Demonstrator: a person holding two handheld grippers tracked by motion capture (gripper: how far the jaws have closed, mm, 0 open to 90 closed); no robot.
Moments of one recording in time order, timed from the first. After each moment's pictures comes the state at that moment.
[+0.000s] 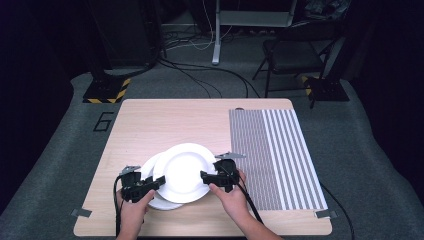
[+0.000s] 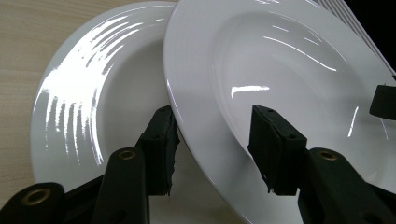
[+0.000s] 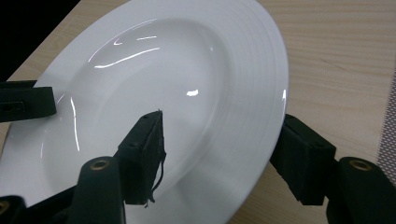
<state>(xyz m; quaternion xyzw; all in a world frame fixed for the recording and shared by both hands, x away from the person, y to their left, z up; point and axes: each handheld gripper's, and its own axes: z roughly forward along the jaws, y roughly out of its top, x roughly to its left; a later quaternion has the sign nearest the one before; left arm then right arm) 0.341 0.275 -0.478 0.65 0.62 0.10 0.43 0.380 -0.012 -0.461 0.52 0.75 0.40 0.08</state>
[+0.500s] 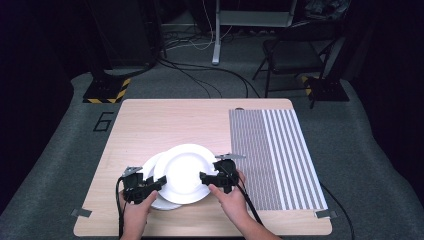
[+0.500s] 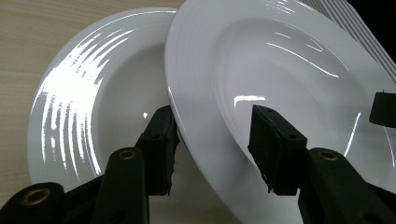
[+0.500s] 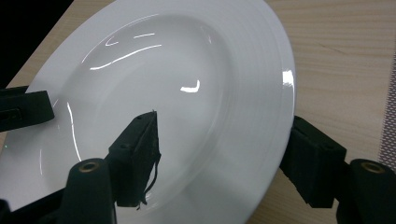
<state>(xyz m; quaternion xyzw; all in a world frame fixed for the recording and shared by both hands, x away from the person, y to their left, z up) 0.335 0.265 -0.472 0.64 0.63 0.12 0.43 0.379 -0.011 -0.461 0.55 0.74 0.40 0.07</state>
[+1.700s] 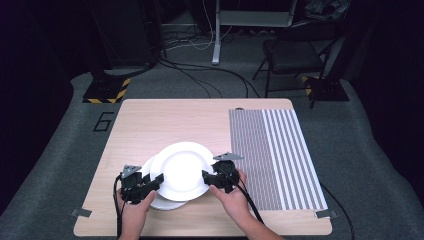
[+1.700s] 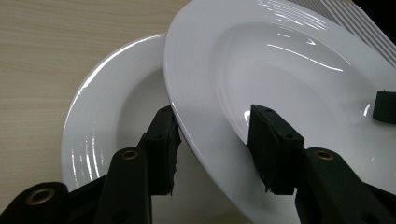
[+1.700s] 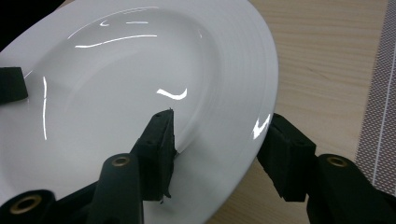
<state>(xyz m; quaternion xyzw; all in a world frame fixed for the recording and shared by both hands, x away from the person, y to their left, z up) 0.330 0.265 -0.461 0.65 0.61 0.17 0.42 0.375 -0.010 -0.456 0.50 0.76 0.39 0.12</state>
